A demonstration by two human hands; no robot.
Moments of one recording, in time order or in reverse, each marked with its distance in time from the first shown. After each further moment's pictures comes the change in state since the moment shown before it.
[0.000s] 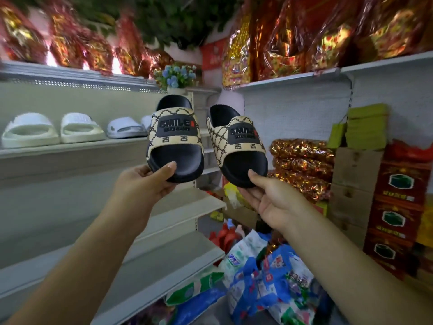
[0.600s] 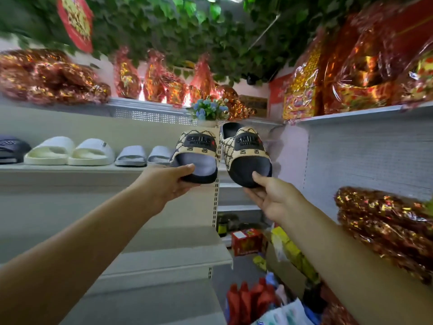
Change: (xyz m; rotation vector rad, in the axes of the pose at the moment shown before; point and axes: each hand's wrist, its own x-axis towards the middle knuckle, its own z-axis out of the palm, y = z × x) left_hand 0.133 -0.008 0.164 0.072 0.226 -0.032; right_hand 0.239 -0.117 -0.051 -0.134 -0.232 0.118
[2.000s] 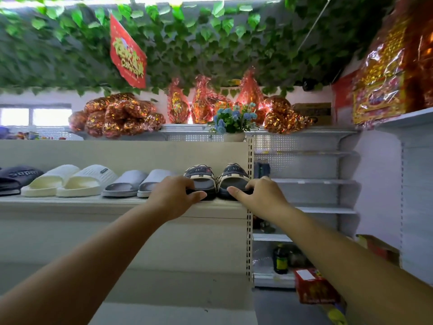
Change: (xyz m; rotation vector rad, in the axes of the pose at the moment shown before) left_hand 0.207 -0.045 0.025 1.496 0.403 0.358; right_hand 0.275 0.017 0.008 -1.298 -0.265 -0.707
